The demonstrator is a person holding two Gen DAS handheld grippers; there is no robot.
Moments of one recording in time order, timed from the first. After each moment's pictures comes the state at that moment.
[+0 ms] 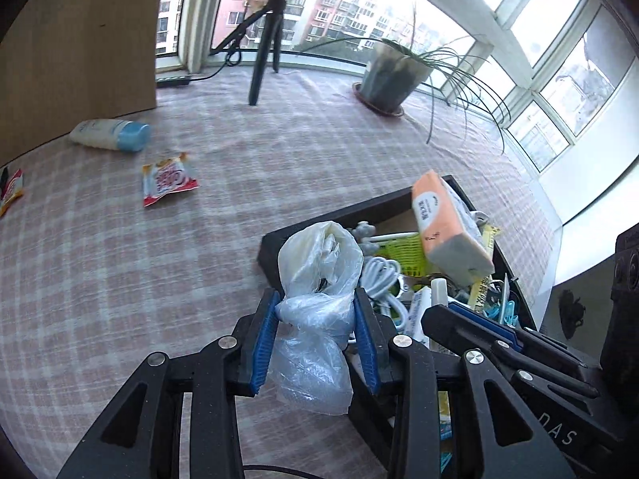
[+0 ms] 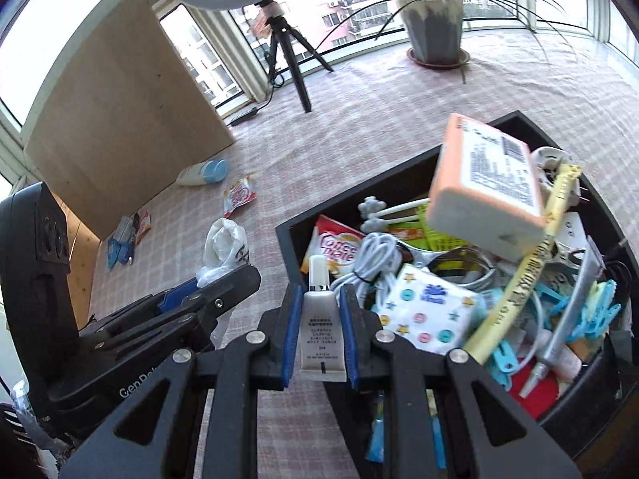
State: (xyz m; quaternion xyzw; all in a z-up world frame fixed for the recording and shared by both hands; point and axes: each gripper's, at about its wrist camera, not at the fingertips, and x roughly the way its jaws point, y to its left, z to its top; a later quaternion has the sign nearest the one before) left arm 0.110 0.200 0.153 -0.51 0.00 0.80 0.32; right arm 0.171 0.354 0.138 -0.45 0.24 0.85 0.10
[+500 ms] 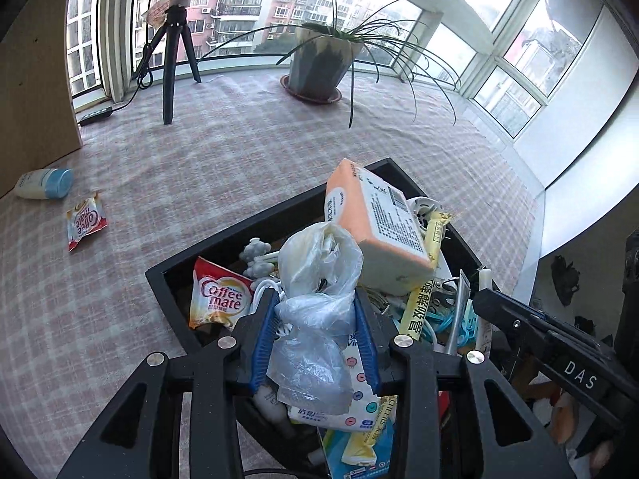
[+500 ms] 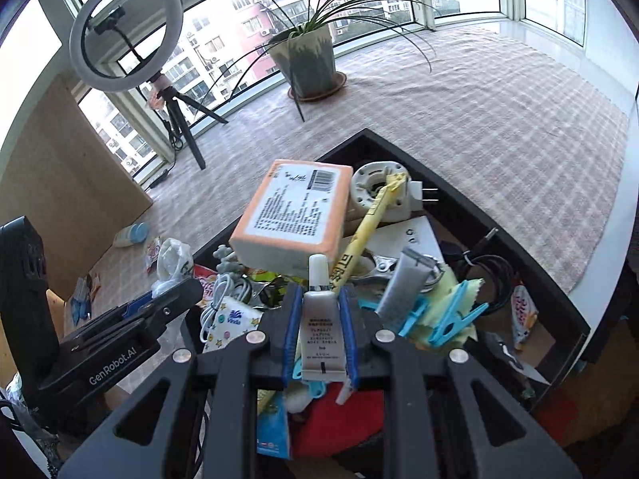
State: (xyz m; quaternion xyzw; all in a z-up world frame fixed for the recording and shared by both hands) left arm 0.135 0.281 0.168 -0.50 0.04 0.78 0.38; right arm 0.232 0.452 0.151 -0.42 0.27 0.84 0.22
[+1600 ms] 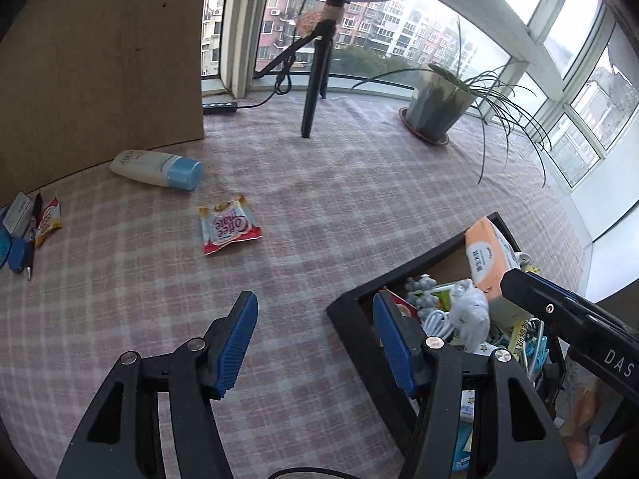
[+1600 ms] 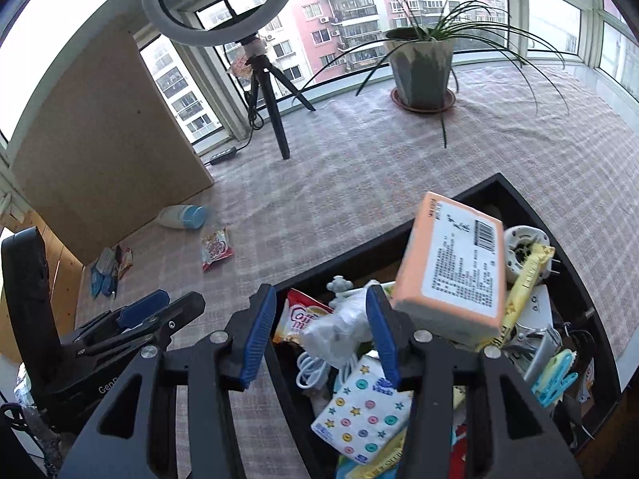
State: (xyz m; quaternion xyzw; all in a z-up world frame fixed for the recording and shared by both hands) left arm 0.054 0.165 0.168 -0.50 0.01 0.83 0.25; right arm 0.107 0.369 0.170 -0.44 0.20 0.87 0.10
